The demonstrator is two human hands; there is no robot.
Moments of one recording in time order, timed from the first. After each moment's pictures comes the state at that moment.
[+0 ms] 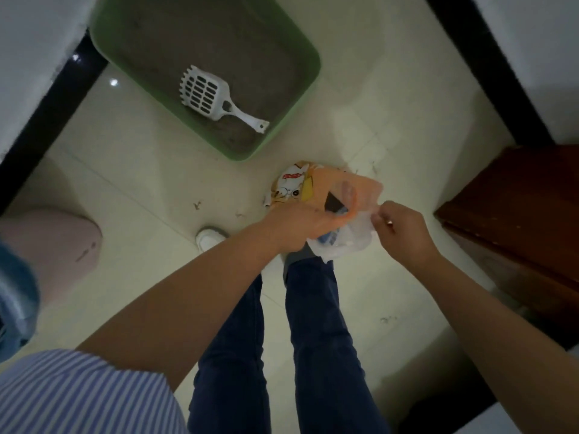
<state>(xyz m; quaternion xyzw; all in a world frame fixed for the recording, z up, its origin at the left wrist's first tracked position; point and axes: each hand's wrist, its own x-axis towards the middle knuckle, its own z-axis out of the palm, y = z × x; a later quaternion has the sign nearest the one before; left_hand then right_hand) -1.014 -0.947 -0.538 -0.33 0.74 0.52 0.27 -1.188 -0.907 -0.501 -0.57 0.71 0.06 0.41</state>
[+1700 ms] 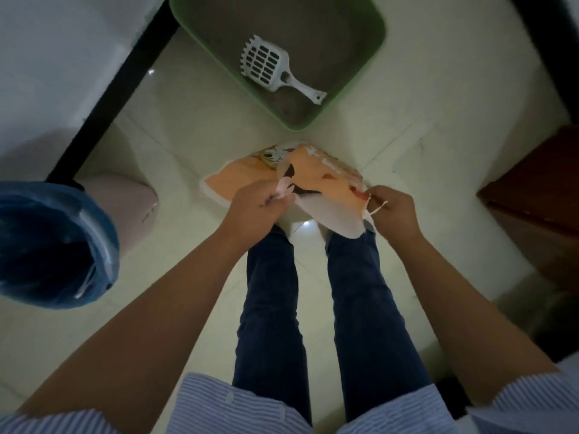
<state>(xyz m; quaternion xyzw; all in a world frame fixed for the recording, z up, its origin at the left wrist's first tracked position) -0.854 -0.902 -0.471 -0.65 0.46 0.60 -0.05 -1.067 -0.875 -0.507 -0.40 0.77 -0.02 0.49</state>
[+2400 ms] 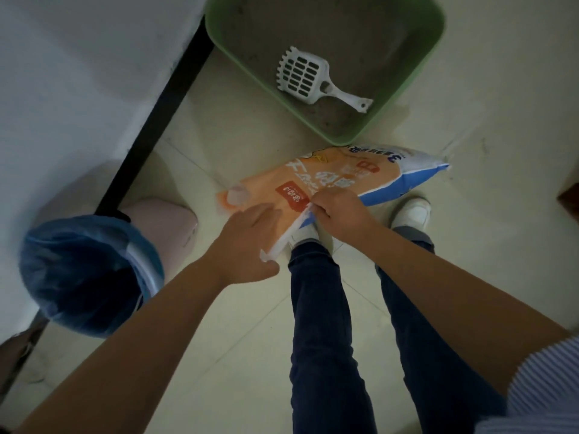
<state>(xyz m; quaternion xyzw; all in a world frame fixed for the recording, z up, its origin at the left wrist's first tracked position) -0.758 -0.915 -0.510 -0.48 0.70 0.48 0.22 -0.941 -0.915 -0.578 -0.70 0.54 -0.06 0.47</state>
